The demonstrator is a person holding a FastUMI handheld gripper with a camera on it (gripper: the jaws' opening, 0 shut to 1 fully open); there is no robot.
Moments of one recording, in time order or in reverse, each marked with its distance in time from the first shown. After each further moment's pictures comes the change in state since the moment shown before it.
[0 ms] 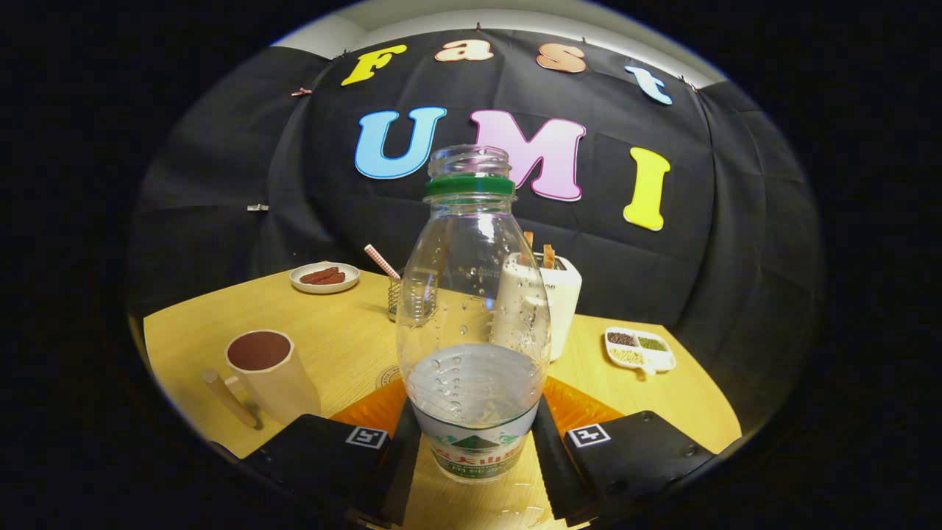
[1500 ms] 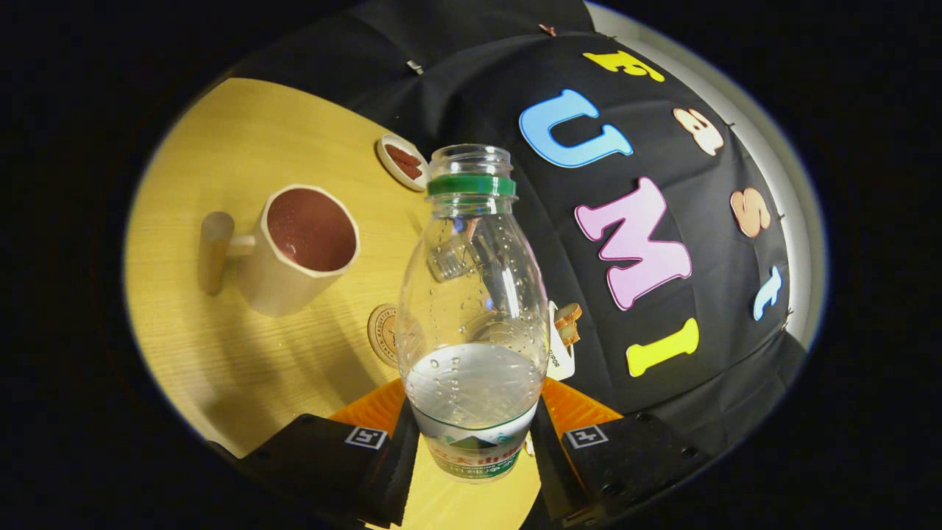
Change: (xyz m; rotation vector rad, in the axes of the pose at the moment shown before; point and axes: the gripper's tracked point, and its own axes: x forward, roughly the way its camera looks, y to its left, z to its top) arm 0.007 0.051 -0.001 -0.940 0.150 0.016
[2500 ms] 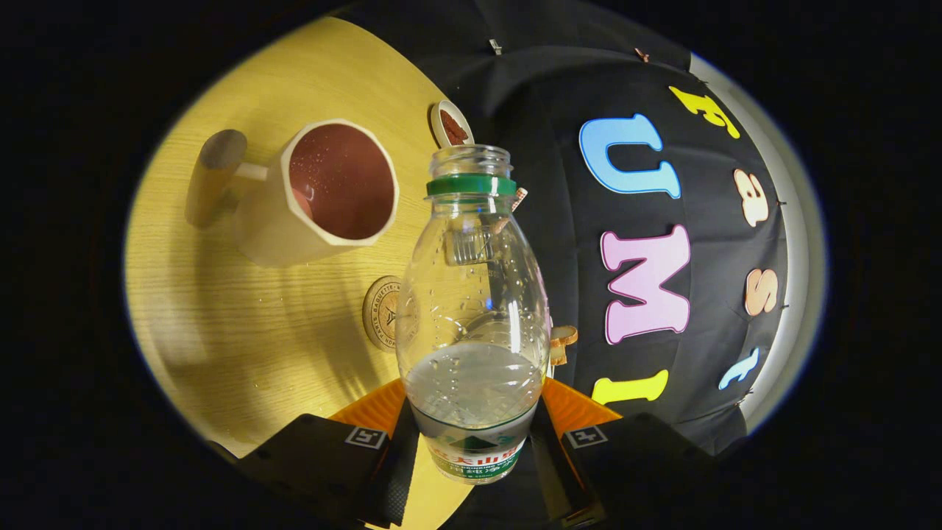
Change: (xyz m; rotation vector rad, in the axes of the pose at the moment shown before) arm 0.026 0.006 0.002 -0.301 0.060 -0.007
